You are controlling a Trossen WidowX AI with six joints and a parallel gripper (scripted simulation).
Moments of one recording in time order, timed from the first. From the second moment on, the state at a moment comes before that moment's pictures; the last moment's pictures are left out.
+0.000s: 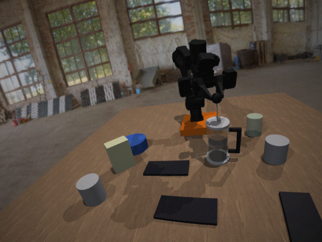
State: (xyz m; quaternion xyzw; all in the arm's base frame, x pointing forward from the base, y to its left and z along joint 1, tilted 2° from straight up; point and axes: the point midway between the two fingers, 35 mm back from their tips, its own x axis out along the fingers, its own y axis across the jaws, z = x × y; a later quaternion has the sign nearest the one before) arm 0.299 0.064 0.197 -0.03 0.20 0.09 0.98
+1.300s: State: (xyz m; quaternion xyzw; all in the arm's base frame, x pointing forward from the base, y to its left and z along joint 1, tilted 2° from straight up) arm 0.311 0.065 0.171 -0.03 0.23 0.09 0.97
